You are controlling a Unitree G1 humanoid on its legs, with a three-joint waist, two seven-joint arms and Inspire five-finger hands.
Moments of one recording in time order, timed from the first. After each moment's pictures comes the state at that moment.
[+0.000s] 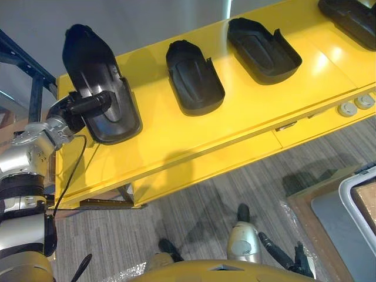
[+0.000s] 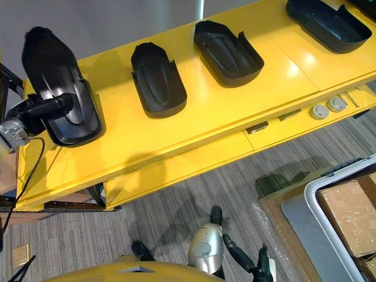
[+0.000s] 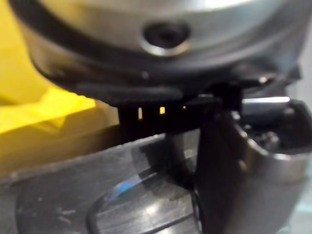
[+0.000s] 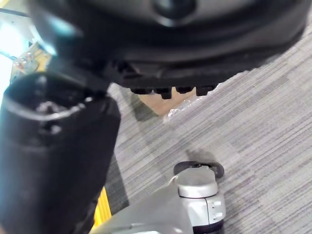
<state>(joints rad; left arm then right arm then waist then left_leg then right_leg) -0.51 0.80 0.18 0.54 -0.56 0.46 -0.37 0.48 -0.12 -0.16 0.63 0.05 -0.21 -0.22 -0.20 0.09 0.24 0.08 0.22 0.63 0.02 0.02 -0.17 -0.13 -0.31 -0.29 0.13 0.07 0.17</state>
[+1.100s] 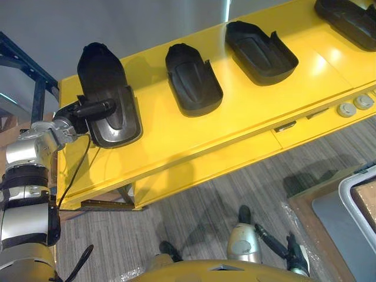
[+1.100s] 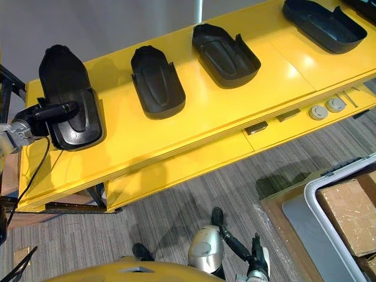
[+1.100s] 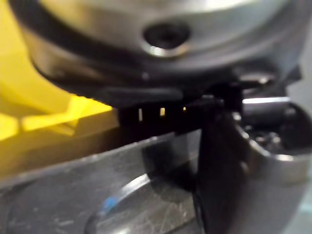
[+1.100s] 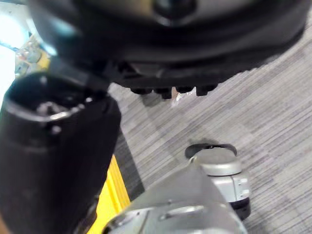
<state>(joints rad) -0.63 0.79 0.15 0.68 -0.46 0.50 -0.40 0.37 -0.16 -0.11 0.70 0.15 -0.21 -0.17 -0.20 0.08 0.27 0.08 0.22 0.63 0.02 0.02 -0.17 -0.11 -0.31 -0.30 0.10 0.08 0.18</state>
